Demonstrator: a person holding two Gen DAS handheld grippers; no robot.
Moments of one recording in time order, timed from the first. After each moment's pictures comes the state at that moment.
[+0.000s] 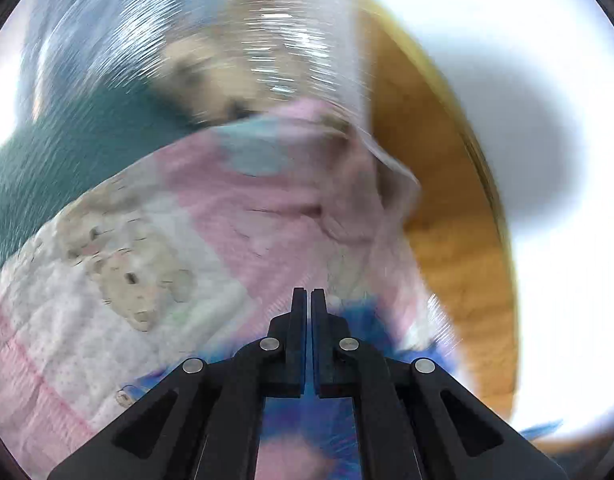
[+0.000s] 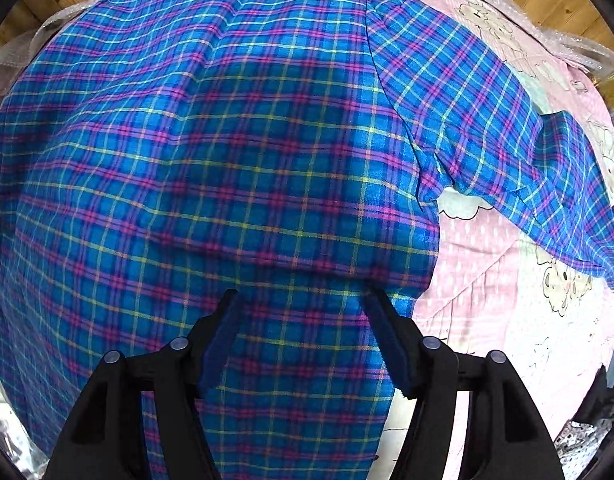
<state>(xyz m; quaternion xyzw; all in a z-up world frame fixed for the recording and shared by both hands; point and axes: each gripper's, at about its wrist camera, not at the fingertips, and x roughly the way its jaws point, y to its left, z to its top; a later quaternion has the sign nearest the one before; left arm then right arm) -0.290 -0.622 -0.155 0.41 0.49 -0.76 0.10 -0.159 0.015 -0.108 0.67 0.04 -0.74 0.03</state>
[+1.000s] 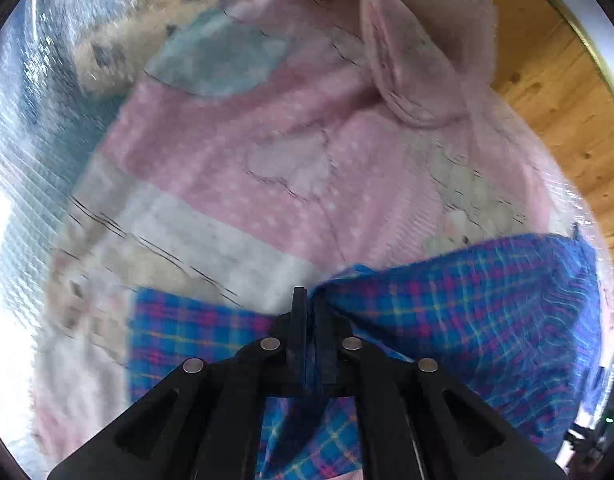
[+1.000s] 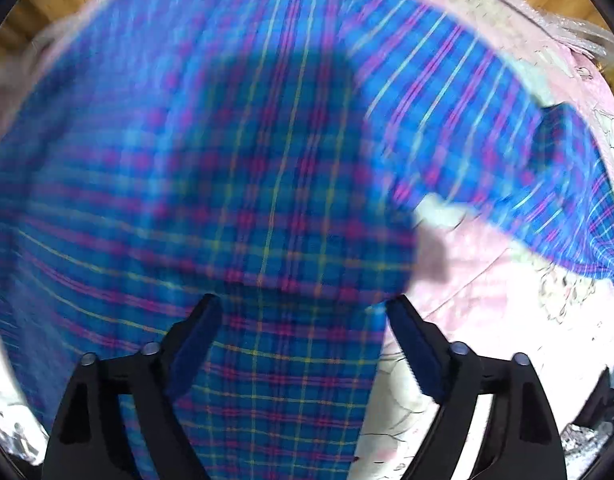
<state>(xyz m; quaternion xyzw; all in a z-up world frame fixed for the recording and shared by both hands) -0.362 -0.559 -0.223 0.57 0.17 -0.80 0.10 -0.190 0.063 -0.097 0.67 0.00 -0.74 0.05</state>
